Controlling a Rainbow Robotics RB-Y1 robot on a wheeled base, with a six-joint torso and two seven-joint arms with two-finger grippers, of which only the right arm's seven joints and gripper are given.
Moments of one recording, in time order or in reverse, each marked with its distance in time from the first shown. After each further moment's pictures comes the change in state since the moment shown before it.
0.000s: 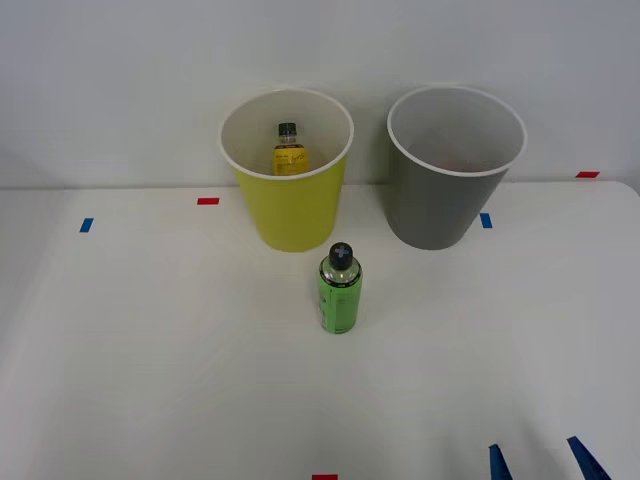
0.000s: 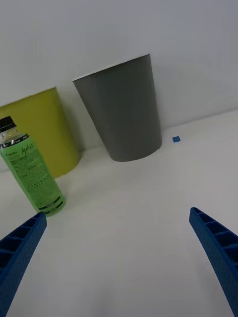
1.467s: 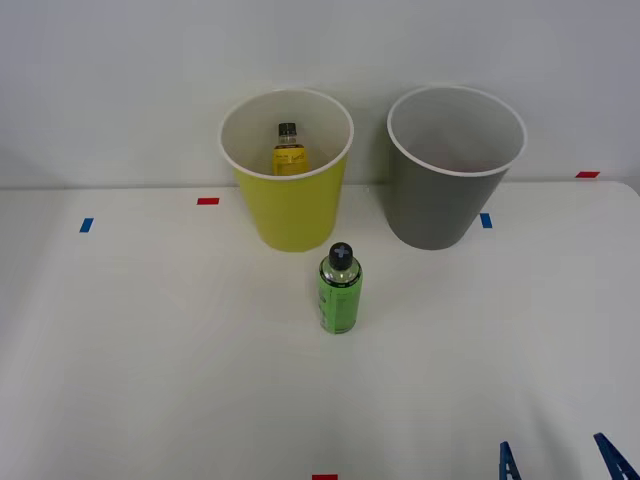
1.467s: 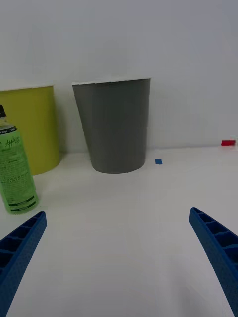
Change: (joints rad) arm 0.002 0.000 0.006 0.000 -0.091 -0.020 0.301
